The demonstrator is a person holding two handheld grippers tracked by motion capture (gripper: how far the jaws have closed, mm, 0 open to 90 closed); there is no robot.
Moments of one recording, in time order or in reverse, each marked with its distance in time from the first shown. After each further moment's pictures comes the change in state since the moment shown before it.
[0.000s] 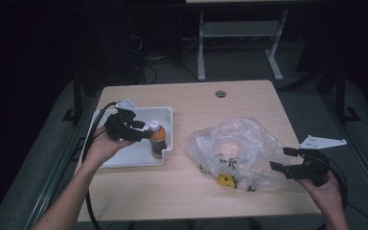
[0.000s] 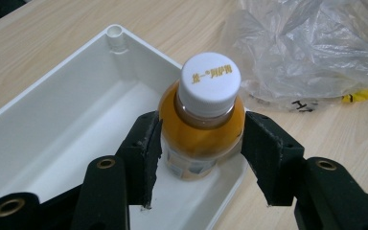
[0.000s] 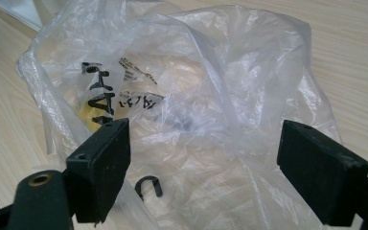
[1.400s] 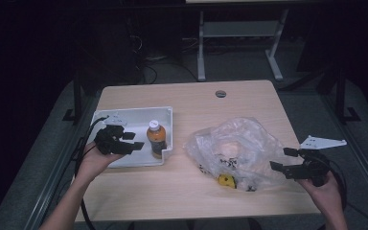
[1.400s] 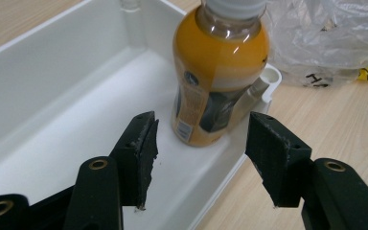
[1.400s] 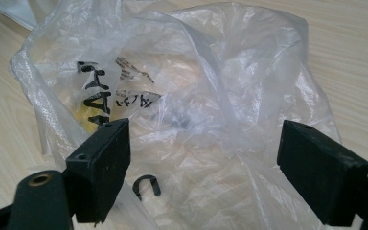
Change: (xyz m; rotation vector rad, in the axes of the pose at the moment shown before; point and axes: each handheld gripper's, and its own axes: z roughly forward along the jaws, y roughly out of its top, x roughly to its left) left arm 0.007 -0.054 0.000 -0.036 0.015 -0.045; right arm -0.001 -0.002 0.001 0.002 -0.009 0.010
